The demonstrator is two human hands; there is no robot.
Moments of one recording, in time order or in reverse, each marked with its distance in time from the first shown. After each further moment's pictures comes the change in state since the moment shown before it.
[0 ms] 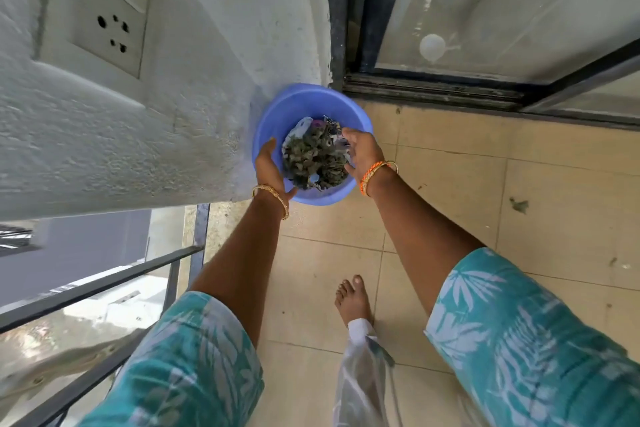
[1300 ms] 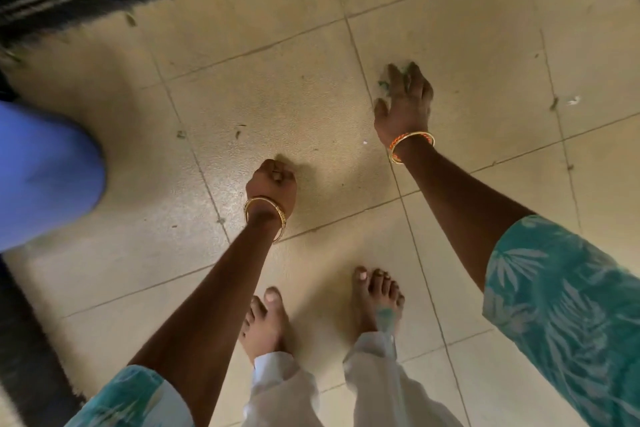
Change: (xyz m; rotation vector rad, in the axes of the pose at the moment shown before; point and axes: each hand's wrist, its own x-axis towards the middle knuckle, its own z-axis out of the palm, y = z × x) left_hand 0.174 -0.394 0.123 1.456 -0.075 0.397; right_hand 0.192 0.149 -0.471 -1.056 0.826 -0.392
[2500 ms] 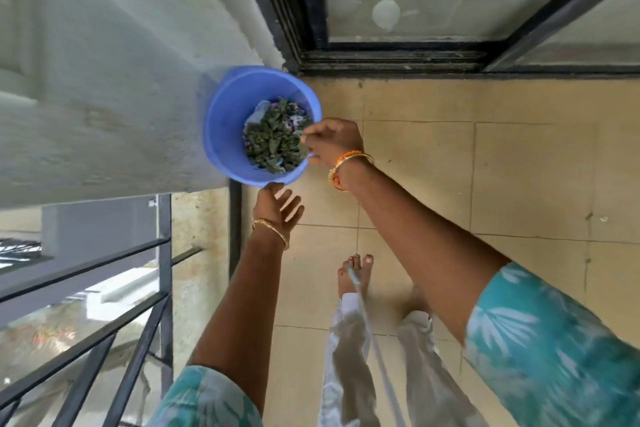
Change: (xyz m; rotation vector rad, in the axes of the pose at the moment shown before) left_hand -0.151 -0.038 -0.331 -1.294 0.113 -0.649; right_hand -0.223 -0.401 -0.157 0.948 -0.638 0.089
